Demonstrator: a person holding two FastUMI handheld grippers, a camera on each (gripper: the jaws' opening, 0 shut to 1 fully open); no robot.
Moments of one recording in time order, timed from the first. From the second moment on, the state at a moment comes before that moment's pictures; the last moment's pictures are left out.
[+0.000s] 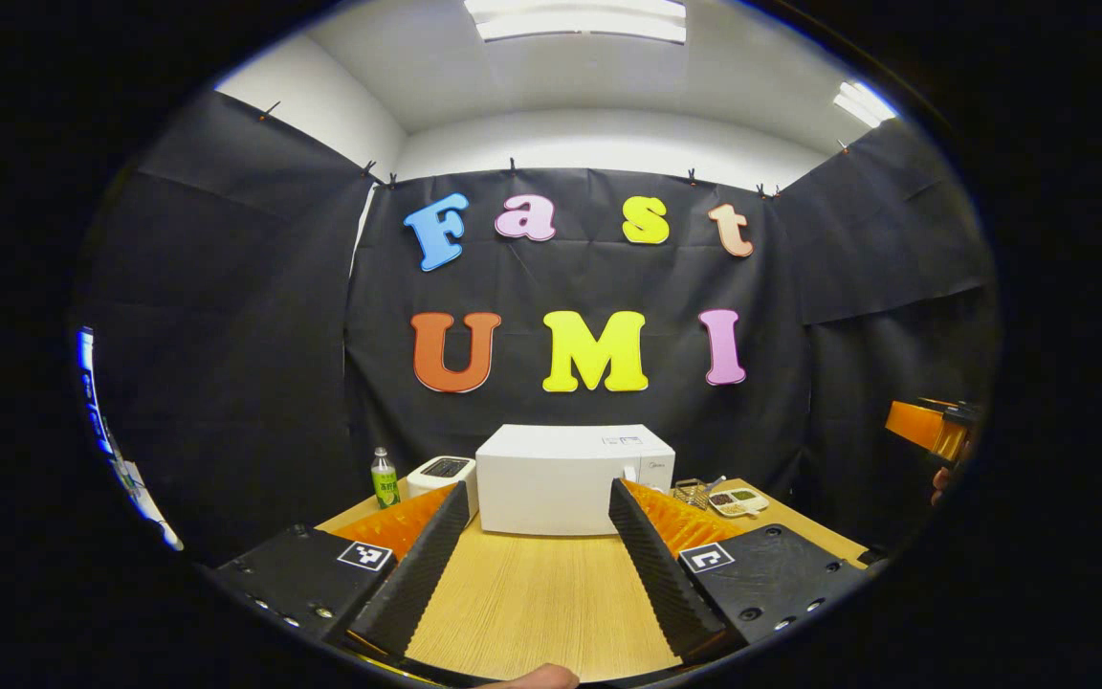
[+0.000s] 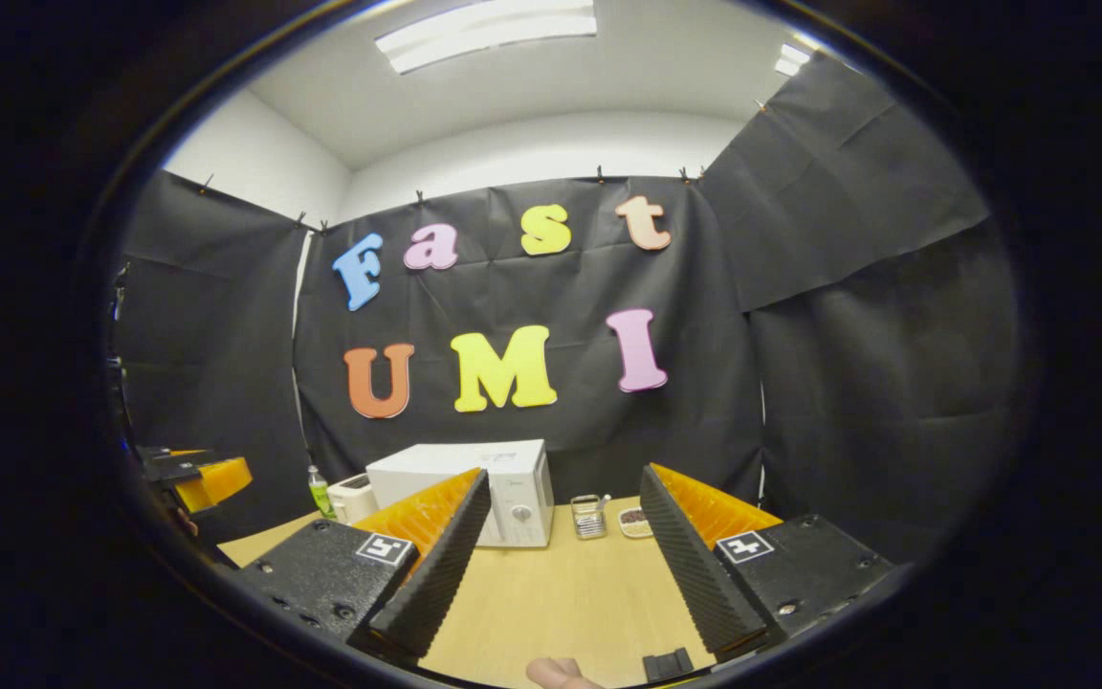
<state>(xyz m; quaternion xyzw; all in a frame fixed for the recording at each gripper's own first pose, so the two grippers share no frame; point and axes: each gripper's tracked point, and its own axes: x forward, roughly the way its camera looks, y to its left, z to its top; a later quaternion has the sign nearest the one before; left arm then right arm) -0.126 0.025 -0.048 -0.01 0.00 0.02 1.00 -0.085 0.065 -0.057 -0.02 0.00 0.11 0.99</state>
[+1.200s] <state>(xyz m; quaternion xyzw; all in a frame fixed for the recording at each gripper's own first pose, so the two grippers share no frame) -0.136 0.020 -0.054 -0.01 -0.01 0.02 1.00 -0.095 0.065 -0.052 -0.04 -0.01 0.12 0.99</state>
